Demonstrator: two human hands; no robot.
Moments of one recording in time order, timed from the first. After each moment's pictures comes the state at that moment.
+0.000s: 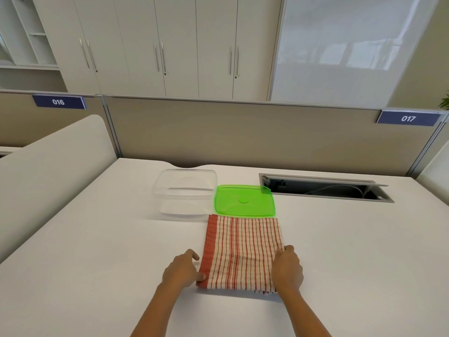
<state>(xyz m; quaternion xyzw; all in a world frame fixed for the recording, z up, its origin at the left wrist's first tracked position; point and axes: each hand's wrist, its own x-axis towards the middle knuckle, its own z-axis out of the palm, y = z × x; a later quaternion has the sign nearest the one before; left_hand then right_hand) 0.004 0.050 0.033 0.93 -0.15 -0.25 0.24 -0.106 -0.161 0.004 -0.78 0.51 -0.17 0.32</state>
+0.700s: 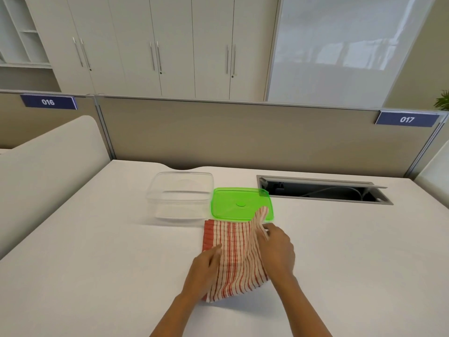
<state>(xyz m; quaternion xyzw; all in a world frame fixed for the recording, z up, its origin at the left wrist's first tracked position) -0.003 0.000 0.004 0.84 -0.24 -0.16 0.46 -0.083 -0.151 0.073 -0.85 0.38 -0.22 0.28</state>
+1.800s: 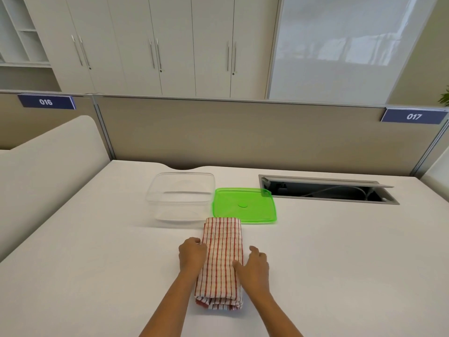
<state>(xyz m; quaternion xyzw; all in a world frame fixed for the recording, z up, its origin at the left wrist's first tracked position) 0.040 -0.014 0.032 0.89 -0.01 -0.13 0.43 -0.065 -0.108 0.028 -0.83 0.40 -0.06 0.39</state>
